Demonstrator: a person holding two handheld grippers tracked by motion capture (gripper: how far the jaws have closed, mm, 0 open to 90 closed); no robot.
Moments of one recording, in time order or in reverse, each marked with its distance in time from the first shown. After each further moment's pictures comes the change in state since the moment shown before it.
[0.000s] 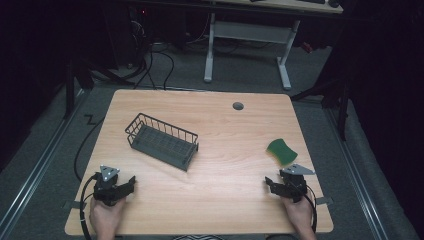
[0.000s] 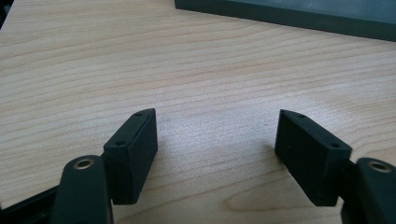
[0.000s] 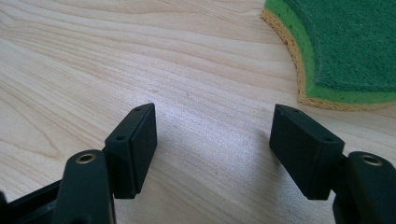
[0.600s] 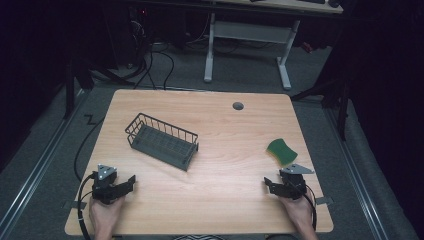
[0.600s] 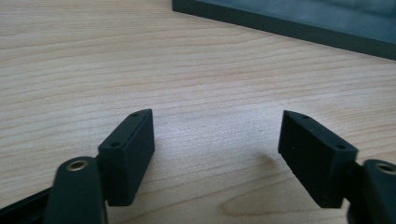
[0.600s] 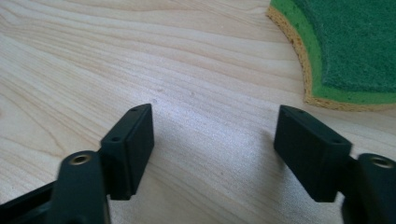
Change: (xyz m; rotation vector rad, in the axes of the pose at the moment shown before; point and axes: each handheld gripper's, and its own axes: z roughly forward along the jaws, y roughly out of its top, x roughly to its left) left arm 0.007 0.003 0.001 0.000 -0.050 -0.053; right arm 0.002 0.002 0.000 0.013 0.007 -0.001
